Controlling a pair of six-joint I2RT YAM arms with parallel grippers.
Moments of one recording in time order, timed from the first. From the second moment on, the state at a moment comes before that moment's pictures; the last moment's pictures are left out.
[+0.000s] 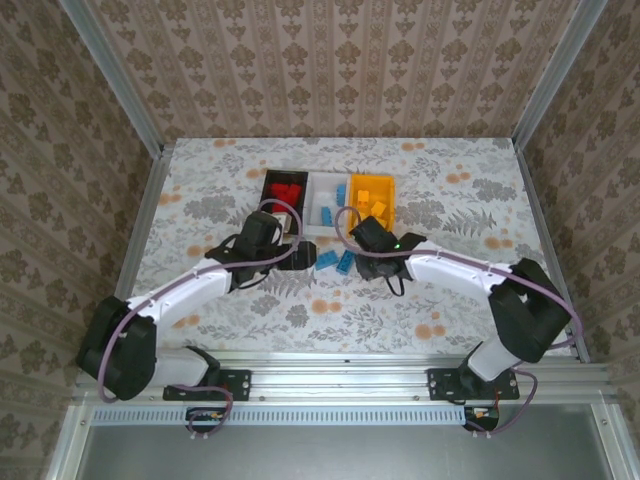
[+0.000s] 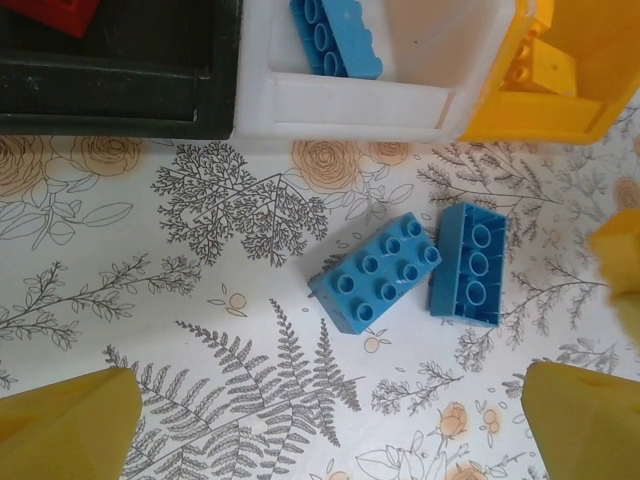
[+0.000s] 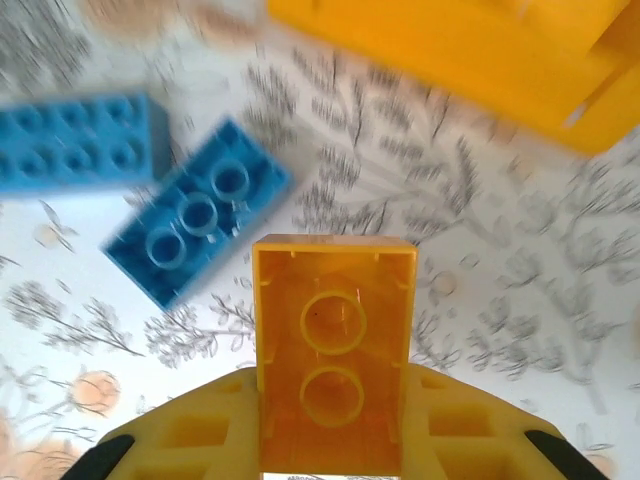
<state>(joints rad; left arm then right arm) -0.62 1.32 0.76 -0.26 0.12 -0.48 0.69 1.55 1.01 -0.55 0.22 0.37</state>
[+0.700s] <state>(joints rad) -0.69 1.39 0.83 -0.31 0.06 -0.38 0.46 1.99 1.52 -0.62 0.20 0.28</state>
